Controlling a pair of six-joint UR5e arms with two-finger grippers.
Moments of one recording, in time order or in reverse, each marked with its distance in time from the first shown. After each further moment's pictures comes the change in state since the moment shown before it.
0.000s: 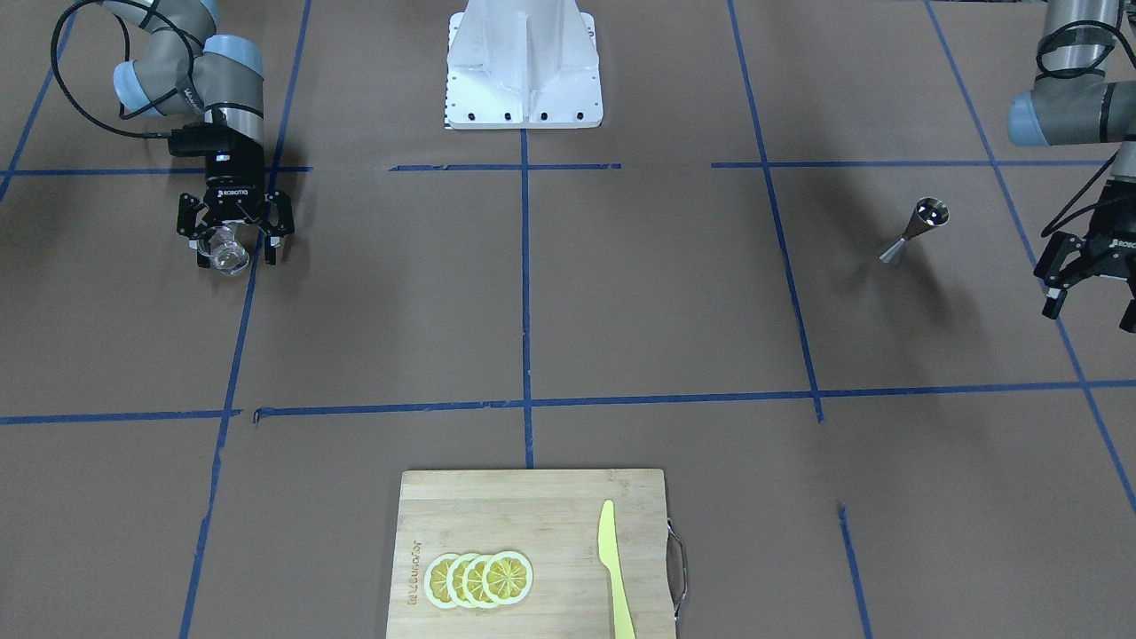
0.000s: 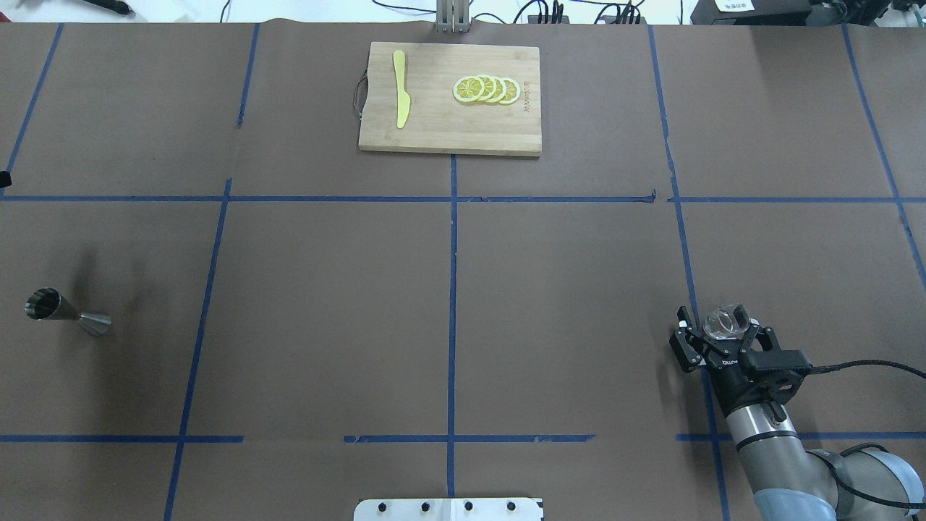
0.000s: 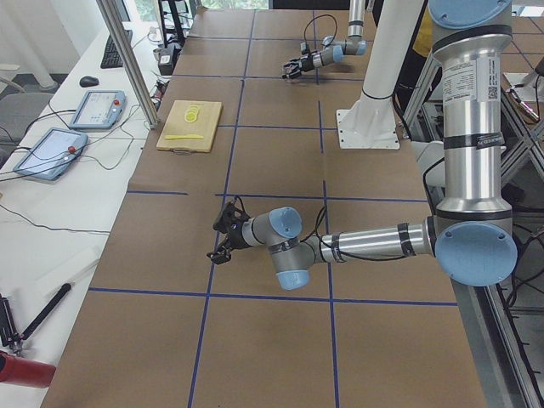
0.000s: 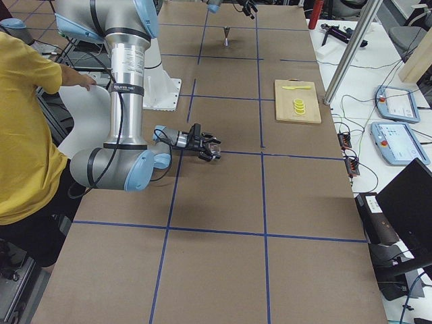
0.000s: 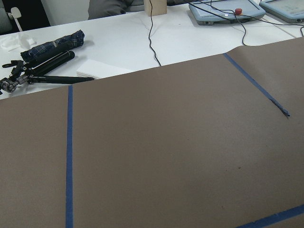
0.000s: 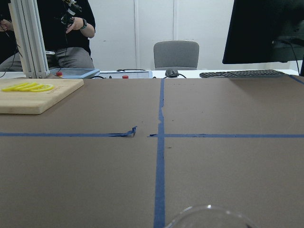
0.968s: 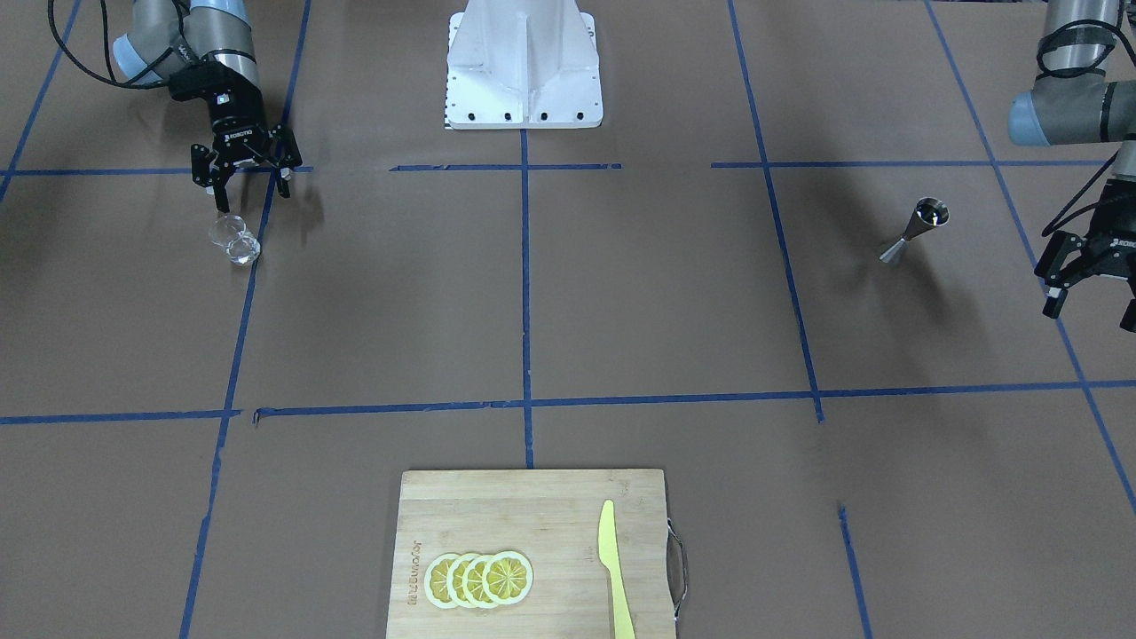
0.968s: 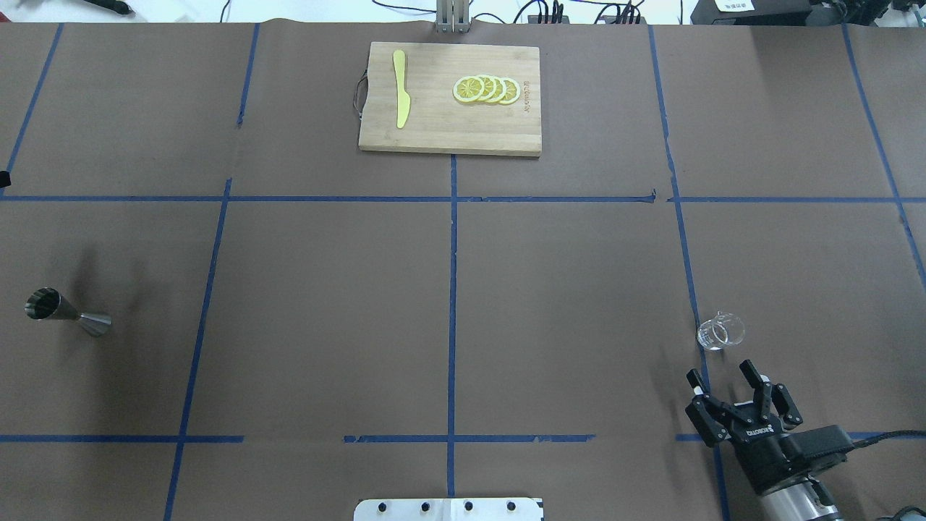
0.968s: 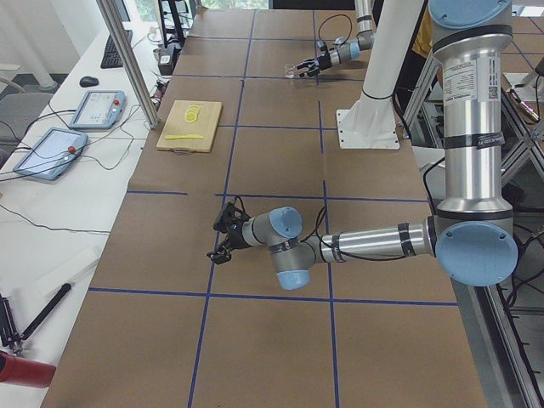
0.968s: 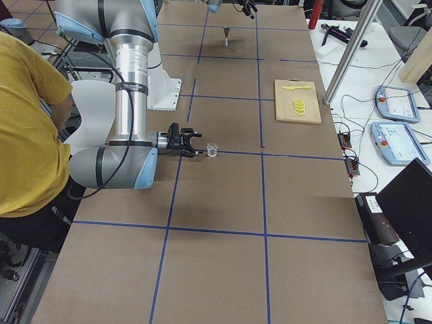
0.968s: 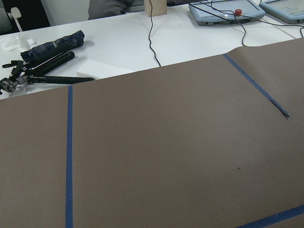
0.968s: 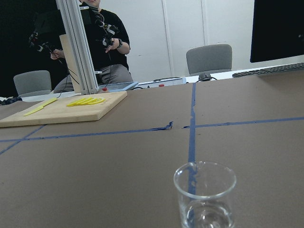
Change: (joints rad) left arm -0.001 0.002 -0.001 0.000 -0.002 -0.002; right arm -0.265 -0.110 0.002 0.260 -0.232 -0.005
